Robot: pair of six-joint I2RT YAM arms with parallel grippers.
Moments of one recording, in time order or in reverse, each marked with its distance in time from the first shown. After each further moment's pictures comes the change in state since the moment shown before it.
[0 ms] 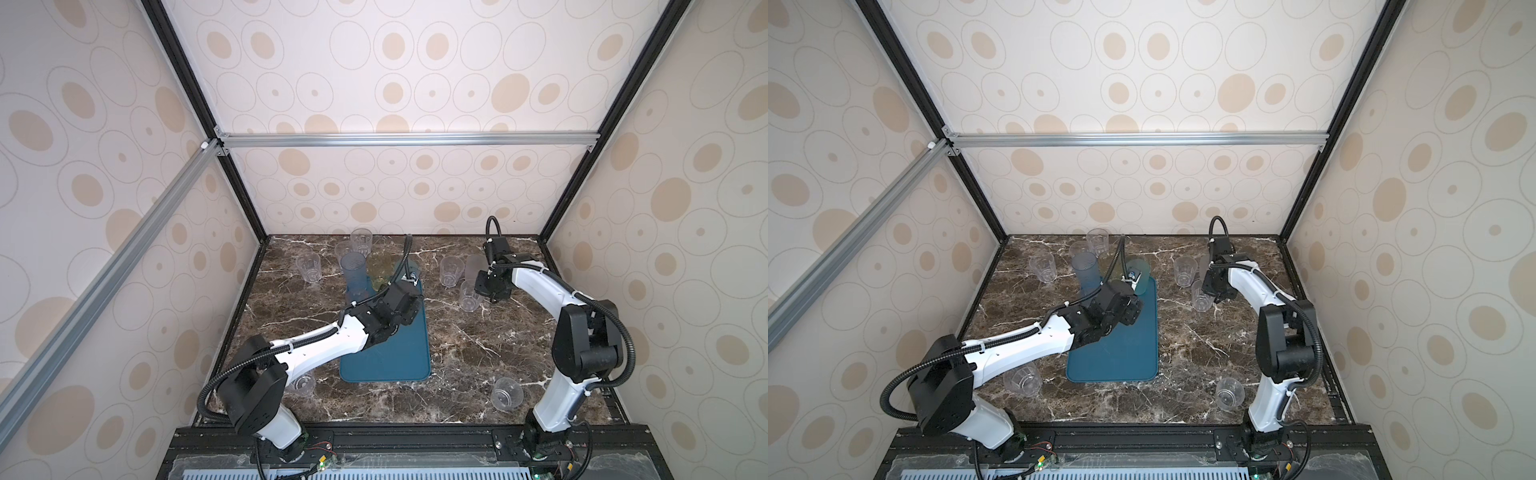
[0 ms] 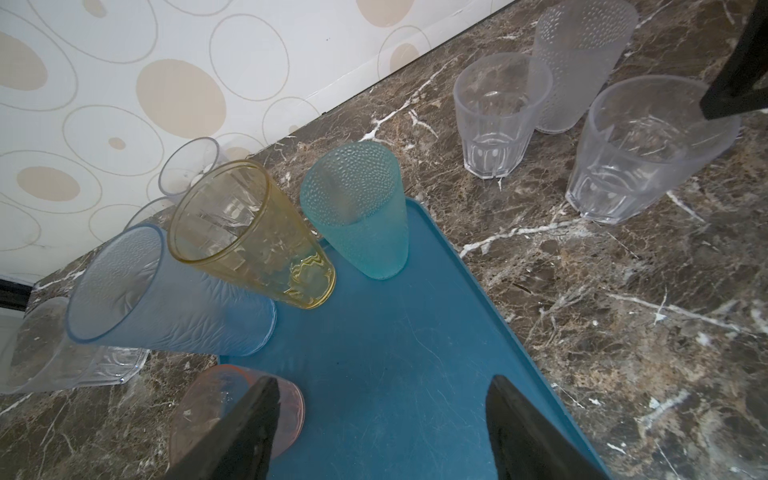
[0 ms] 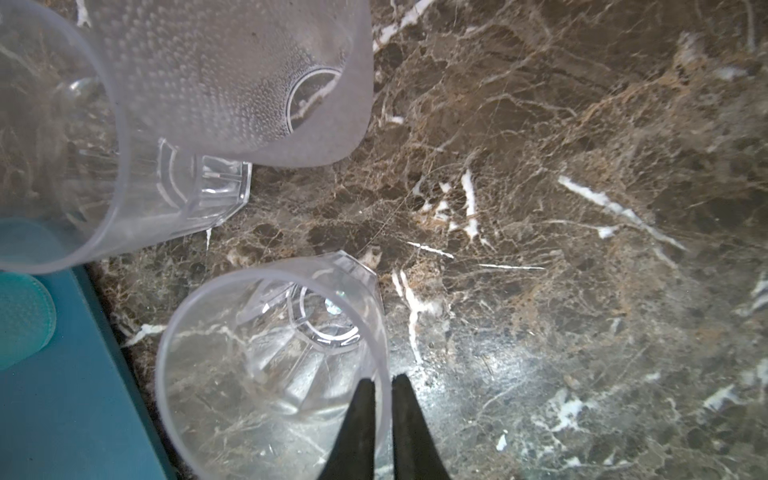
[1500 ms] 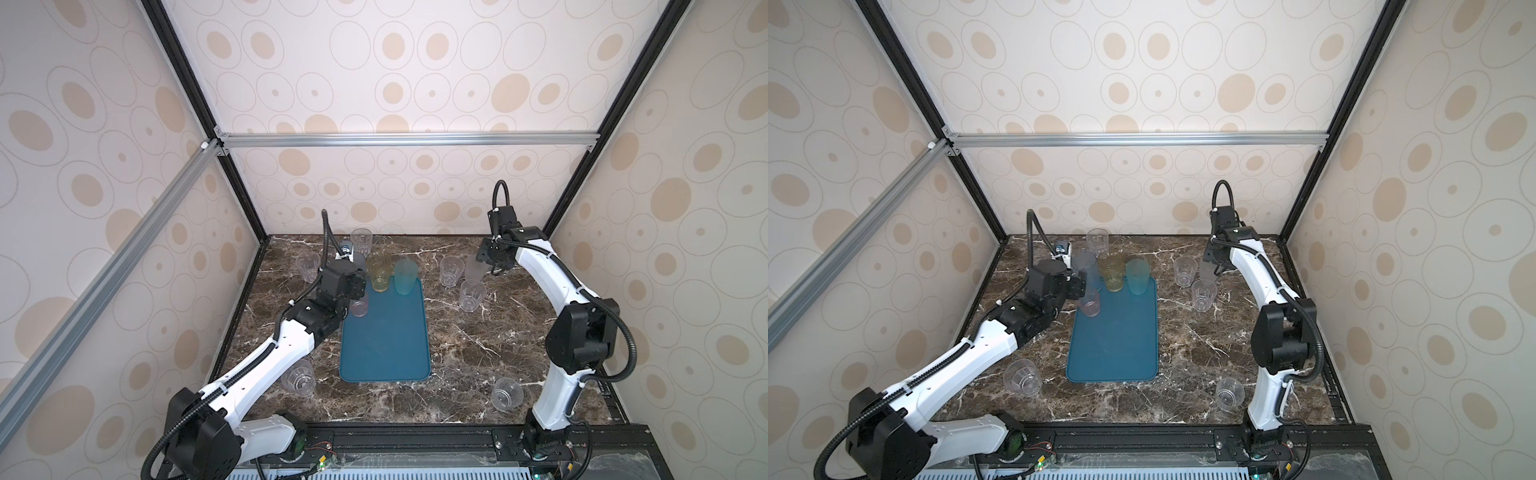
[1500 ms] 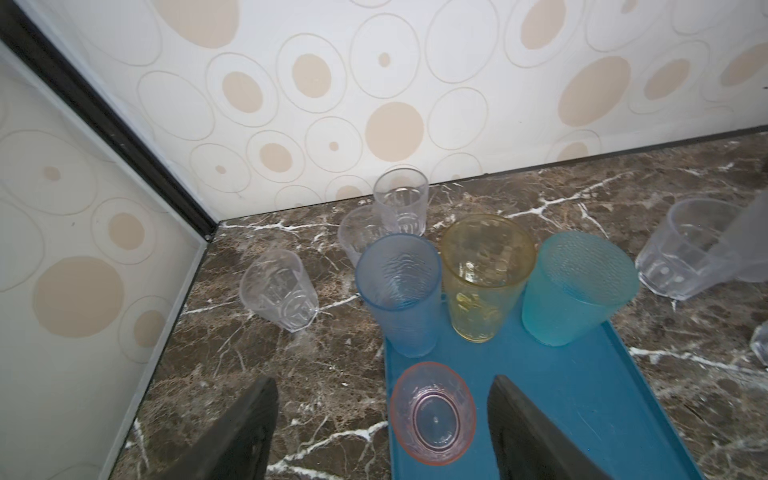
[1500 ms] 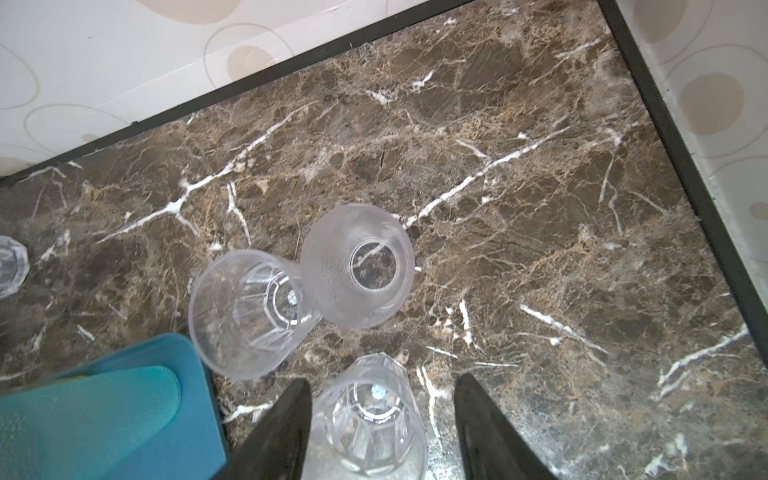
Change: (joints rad) left arm 0.348 -0.340 -0.085 -0.065 -0.024 -0.034; right arm -0.016 0.132 0.397 -0.065 0.089 -0.016
